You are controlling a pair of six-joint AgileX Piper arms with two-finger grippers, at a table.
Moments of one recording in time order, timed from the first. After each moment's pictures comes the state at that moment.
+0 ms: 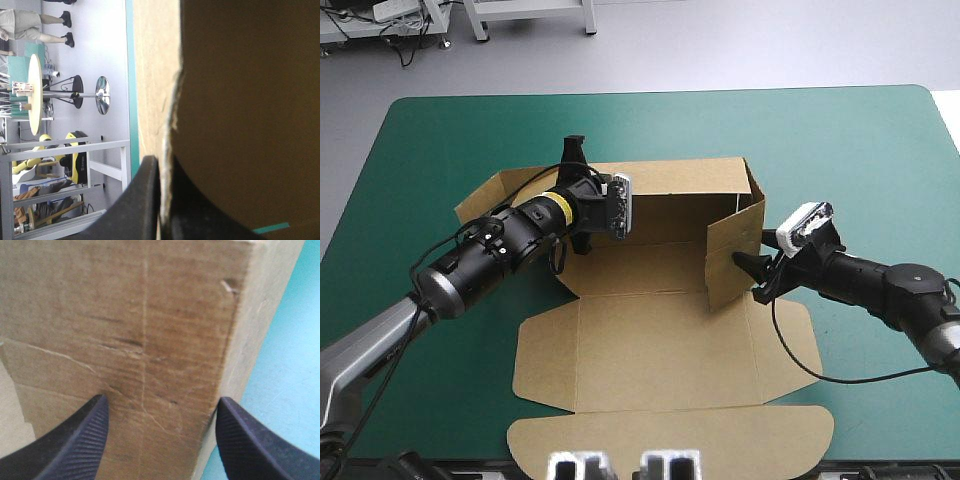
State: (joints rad) left arm -0.62 1.44 -1.13 0.38 0.29 0.89; right arm 0.04 1.26 -0.64 1.44 0.67 -1.80
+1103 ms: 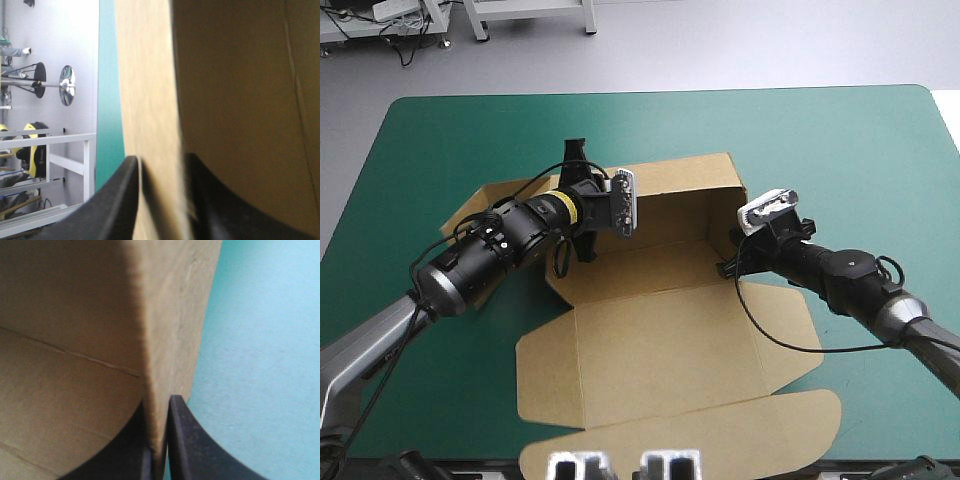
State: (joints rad) left arm -0.66 1.43 -1.20 0.32 0.47 0.84; right arm 0.33 1.39 -0.73 1.44 0.20 -1.58
